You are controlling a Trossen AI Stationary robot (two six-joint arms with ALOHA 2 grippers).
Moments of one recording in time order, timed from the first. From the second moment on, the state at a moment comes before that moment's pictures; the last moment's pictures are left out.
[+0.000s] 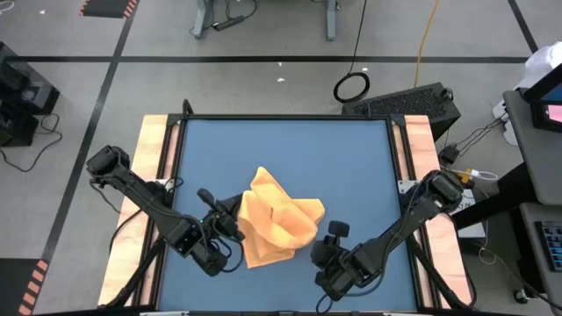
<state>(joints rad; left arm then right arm) -0.68 1.52 1.08 -0.69 -1.42 -0.39 0.71 1.88 1.39 -0.86 0.62 0.88</state>
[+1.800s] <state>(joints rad) -0.59 1.52 0.98 -0.92 -1.37 -0.97 0.40 1.54 1.48 -0.71 0.96 0.38</state>
